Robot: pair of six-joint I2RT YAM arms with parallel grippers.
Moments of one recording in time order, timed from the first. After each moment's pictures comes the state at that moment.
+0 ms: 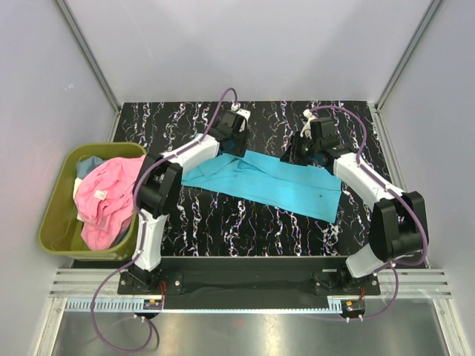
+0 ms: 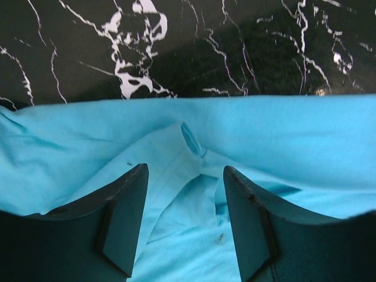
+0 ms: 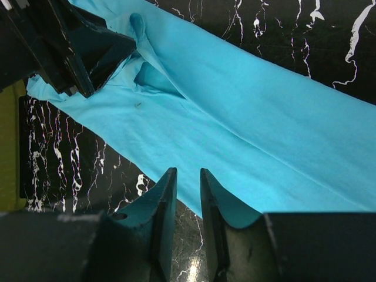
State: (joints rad) left arm -0.54 2.13 1.68 -0.39 -0.12 -0.13; right arm 0.29 1.55 1.14 -0.31 -0.30 0.41
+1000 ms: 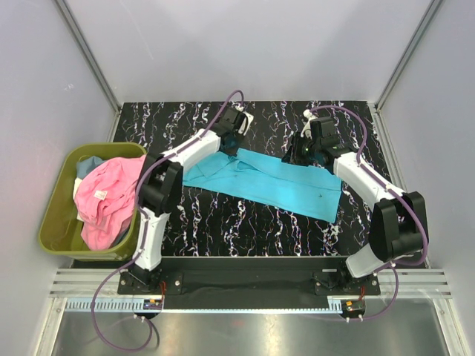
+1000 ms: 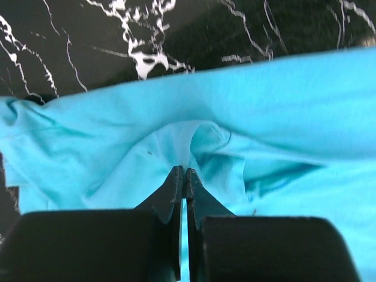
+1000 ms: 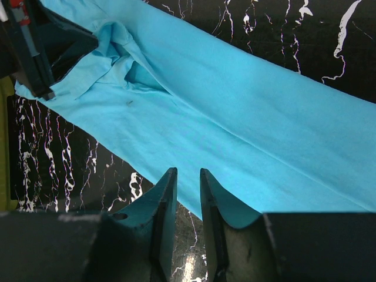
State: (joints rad) left arm -0.54 2.17 1.80 -0.59 -0.15 0.02; right arm 0.29 1.55 1.15 -0.35 -0.27 0.40
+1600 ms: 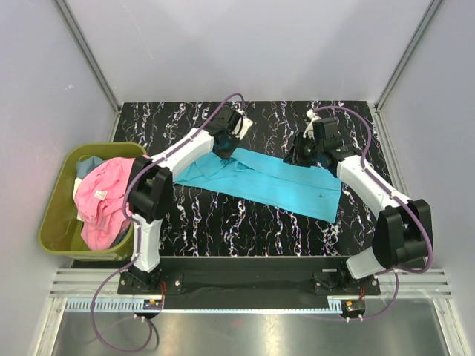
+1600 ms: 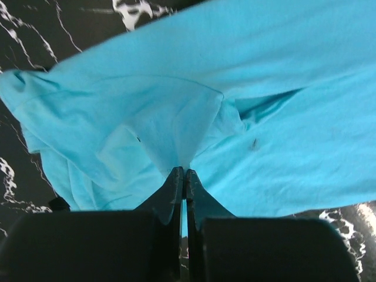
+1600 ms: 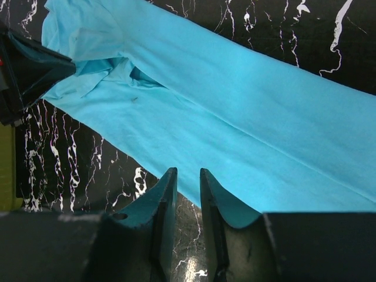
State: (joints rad) left arm -0.54 2.05 1.75 -0.74 -0.08 0.16; right arm 0.29 1.50 1.14 -0.36 -0.26 0.41
